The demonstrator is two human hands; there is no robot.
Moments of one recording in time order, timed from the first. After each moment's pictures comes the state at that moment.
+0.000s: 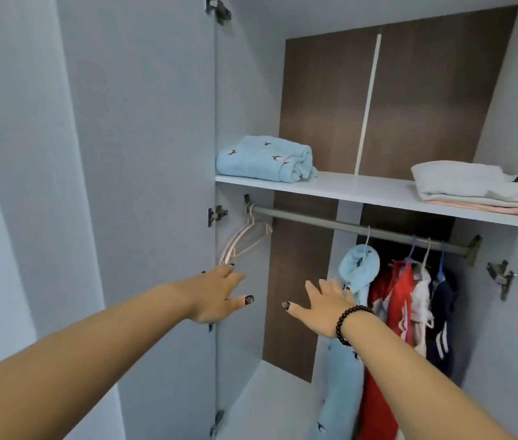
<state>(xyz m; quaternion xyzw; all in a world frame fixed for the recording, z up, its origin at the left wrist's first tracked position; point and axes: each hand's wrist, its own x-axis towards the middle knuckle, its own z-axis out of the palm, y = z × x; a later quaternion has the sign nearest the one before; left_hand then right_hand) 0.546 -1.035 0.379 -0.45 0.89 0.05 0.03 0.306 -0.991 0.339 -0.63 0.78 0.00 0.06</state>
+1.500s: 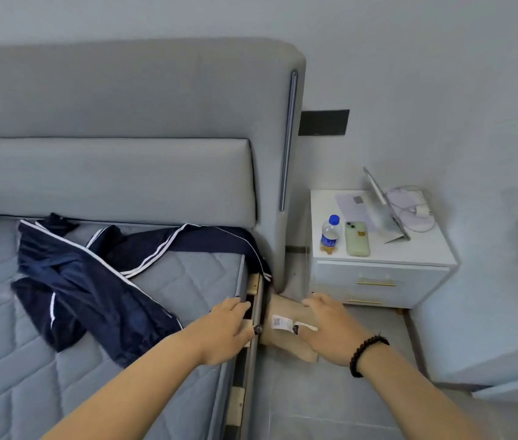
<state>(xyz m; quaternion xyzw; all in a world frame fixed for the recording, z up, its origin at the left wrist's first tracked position) 1.168 -0.599 -0.028 -0.84 0.43 0.32 -0.03 1.024 -0.774 -0.030 -0.90 0.24 0.12 0.33</state>
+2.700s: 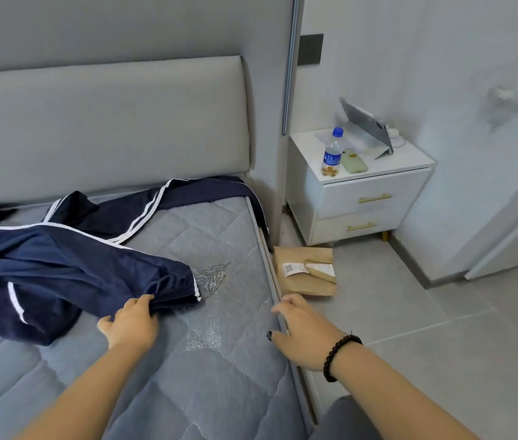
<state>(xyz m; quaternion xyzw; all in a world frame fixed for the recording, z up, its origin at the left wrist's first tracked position) 1.350 -0.339 -0.300 -0.96 0.25 0.09 -0.02 1.079 -0.487 -0.213 -0.88 0.32 0.08 0.34</state>
